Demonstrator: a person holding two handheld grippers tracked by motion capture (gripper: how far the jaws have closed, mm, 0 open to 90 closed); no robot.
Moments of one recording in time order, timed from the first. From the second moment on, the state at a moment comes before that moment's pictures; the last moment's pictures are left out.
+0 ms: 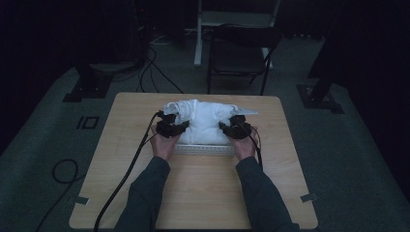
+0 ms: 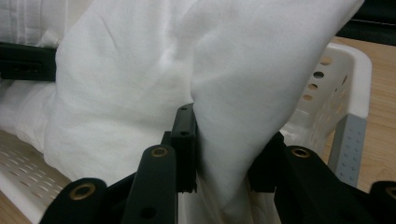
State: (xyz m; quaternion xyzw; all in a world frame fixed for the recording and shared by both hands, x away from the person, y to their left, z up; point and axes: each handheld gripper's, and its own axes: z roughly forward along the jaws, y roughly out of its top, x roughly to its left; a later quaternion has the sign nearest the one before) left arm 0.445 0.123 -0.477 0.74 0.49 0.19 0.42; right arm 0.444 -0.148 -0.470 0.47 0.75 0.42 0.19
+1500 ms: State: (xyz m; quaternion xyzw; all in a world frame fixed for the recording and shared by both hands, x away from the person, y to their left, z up) left arm 0.439 0.107 -0.494 0.76 0.50 0.19 0.37; right arm 0.436 -0.145 -0.493 0.47 0.77 0.37 0.20
